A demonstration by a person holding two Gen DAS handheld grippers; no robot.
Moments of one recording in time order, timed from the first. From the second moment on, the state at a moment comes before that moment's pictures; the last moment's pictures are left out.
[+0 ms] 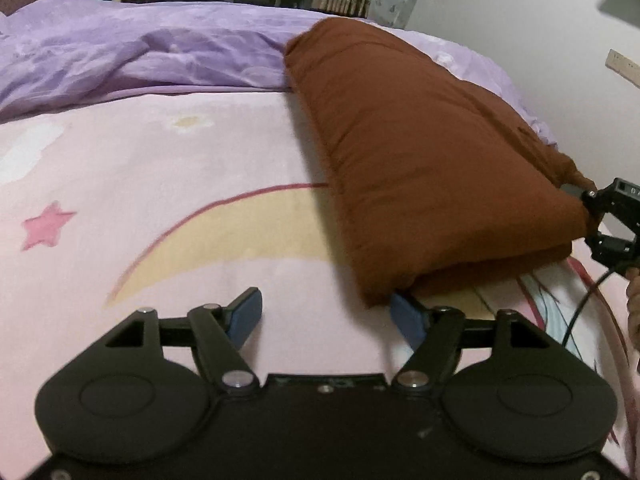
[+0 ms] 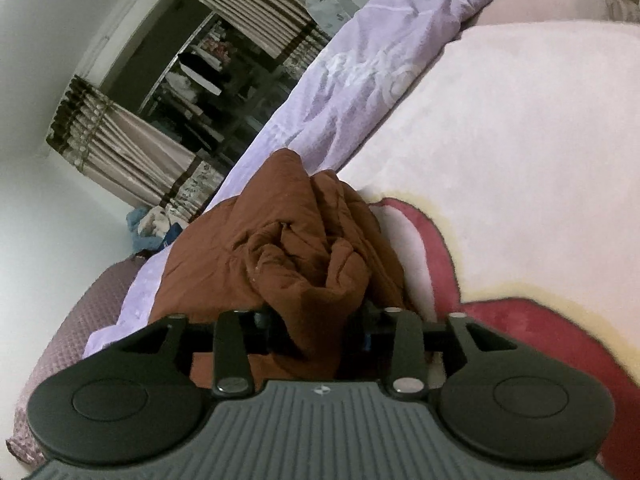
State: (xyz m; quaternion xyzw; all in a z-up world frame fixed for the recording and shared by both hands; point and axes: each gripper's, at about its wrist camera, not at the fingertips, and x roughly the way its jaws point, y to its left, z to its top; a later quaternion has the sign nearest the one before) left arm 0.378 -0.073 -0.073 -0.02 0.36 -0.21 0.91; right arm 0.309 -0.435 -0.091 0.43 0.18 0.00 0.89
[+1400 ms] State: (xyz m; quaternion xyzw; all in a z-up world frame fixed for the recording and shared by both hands) left arm 0.420 -0.131 -0.002 -0.04 0.26 -0.30 0.92; right arm 0.321 -0.356 -0.007 0.14 0.23 -0.06 0.96
